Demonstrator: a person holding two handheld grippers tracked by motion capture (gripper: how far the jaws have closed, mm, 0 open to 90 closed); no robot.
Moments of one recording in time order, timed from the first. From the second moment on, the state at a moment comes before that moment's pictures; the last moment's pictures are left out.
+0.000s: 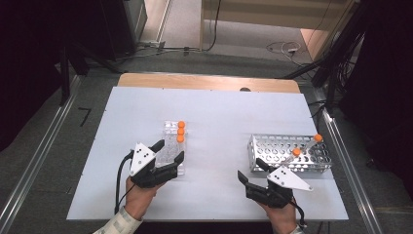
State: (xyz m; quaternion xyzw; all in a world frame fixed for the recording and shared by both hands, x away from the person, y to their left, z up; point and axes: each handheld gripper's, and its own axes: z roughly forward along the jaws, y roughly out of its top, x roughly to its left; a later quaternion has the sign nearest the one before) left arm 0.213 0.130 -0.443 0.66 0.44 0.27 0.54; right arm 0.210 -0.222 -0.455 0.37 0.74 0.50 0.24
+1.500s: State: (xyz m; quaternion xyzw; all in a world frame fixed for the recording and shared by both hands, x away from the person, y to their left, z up) left arm 0.211 0.131 -0.448 0.67 0.44 0.27 0.53; right arm 0.223 -0.295 -0.462 0.51 0.66 0.42 0.35
